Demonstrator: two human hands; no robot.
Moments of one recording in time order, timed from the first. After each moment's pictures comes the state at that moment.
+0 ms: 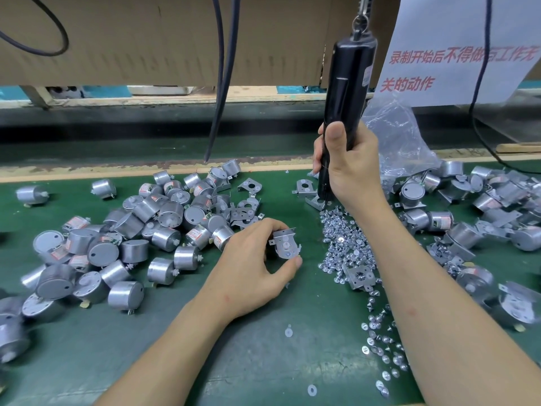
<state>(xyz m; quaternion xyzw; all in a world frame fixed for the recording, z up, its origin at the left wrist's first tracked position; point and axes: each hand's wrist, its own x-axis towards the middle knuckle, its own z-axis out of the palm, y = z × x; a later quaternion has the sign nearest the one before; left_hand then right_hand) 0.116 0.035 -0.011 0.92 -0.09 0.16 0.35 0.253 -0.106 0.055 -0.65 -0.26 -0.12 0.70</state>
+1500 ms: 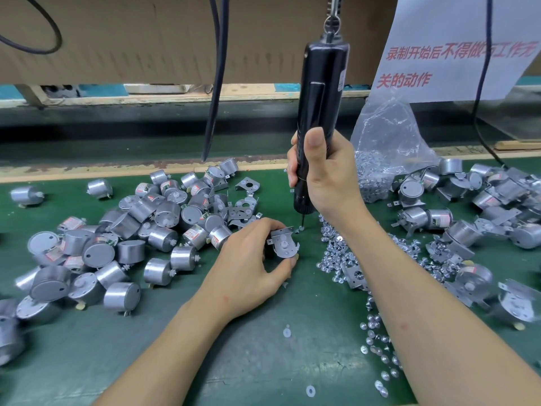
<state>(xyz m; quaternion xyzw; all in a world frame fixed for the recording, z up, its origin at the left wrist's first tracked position) 0.118 0.036 -0.015 0.93 -0.08 0.16 0.32 0.227 -0.085 0.056 -0.61 -0.29 -0.04 0.74</state>
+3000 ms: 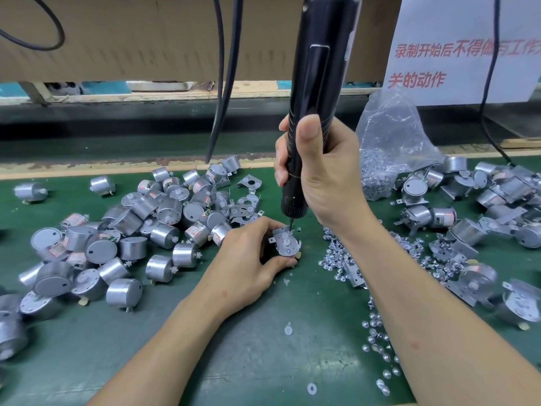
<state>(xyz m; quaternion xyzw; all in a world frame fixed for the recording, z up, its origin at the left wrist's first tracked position) 0.120 0.041 -0.014 0.92 -0.06 0.15 0.37 0.197 -0.076 0.076 -0.54 -0.32 -0.02 0.78</state>
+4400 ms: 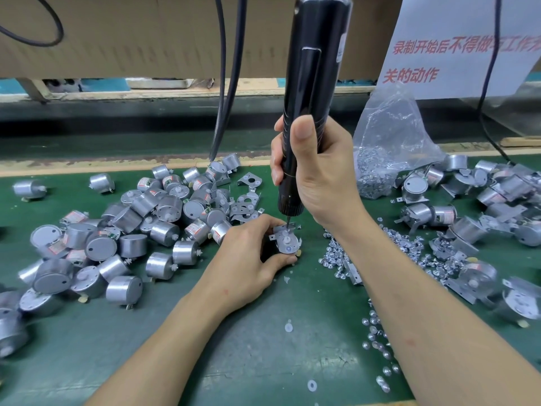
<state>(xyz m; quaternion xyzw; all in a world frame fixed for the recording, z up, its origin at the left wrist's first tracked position) 0.118 0.039 -0.008 0.92 -0.05 0.14 0.35 0.194 -0.073 0.075 -0.55 -0.32 -0.02 0.77</state>
